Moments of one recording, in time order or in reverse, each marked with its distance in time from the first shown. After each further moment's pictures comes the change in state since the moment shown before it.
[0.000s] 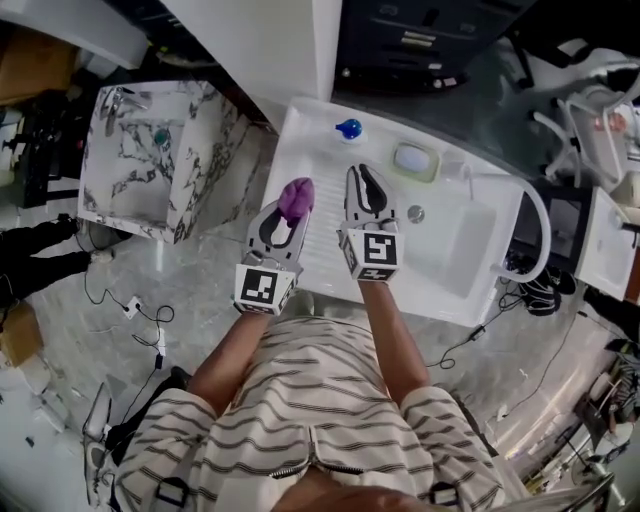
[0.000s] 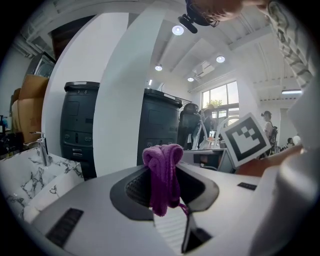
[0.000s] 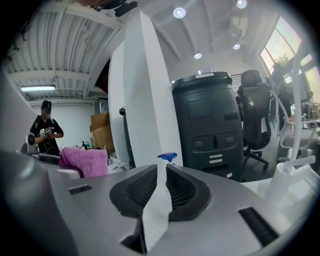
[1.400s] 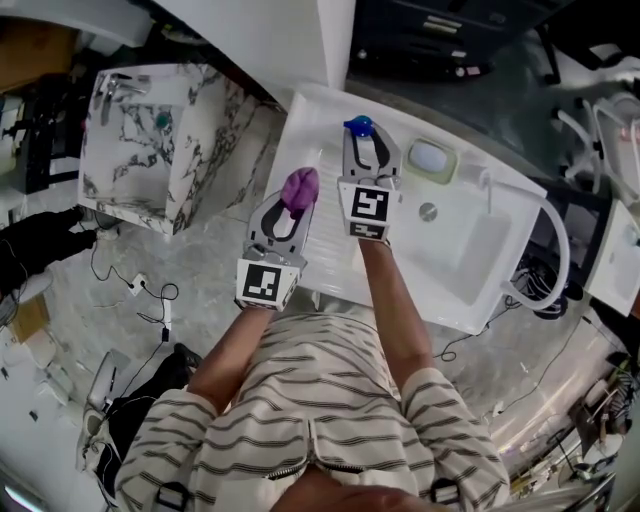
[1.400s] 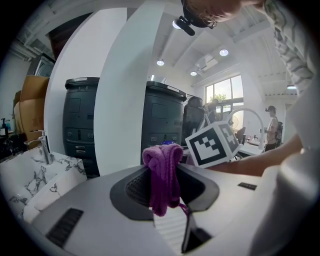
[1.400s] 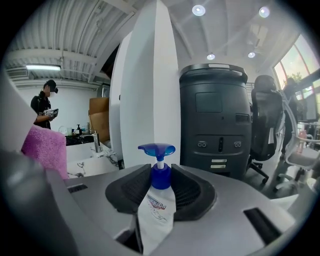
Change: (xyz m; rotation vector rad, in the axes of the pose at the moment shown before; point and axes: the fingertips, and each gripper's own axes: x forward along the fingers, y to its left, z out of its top) left arm 0.026 0.011 -0.015 -0.003 0.044 0.045; right arm 0.092 -0.024 -0.020 -0.148 0.048 -0.024
